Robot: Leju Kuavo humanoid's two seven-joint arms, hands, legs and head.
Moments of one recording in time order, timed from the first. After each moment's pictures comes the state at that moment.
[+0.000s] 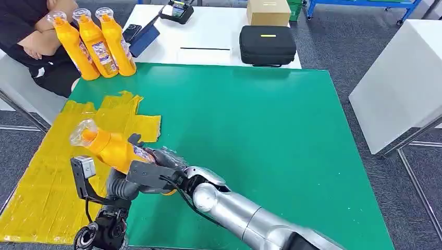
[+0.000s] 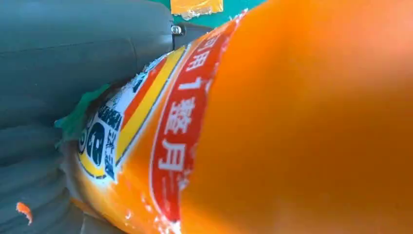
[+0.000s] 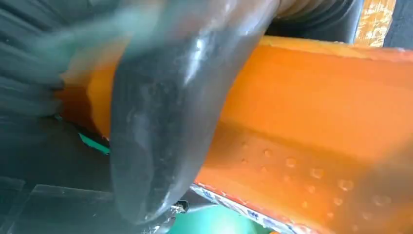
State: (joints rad) left arm 0.02 -0.02 -0.33 -1.47 0.43 0.08 -0.28; right arm -0.64 0.30 0.98 -0.63 0.14 0.09 -0.10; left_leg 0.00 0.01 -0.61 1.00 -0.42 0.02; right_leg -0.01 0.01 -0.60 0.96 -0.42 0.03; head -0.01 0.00
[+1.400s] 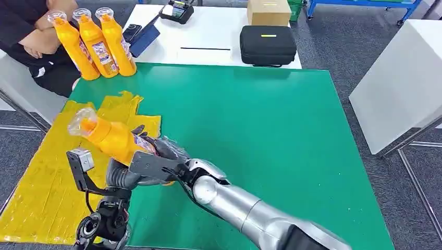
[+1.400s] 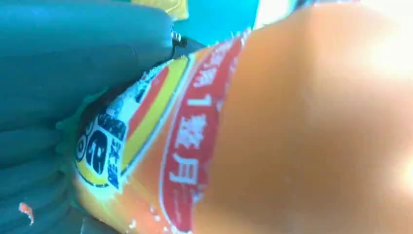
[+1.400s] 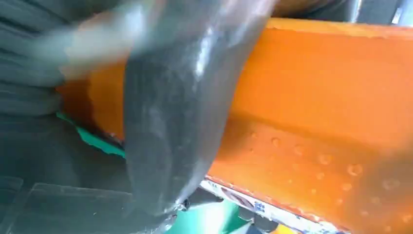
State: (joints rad) left arm -0.04 -0.02 -0.33 -1.46 0.37 0.14 -0.34; right arm -0.67 0.29 0.93 -0.62 0.13 0.00 -0.17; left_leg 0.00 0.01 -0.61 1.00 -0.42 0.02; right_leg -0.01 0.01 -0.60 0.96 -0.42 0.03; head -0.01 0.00
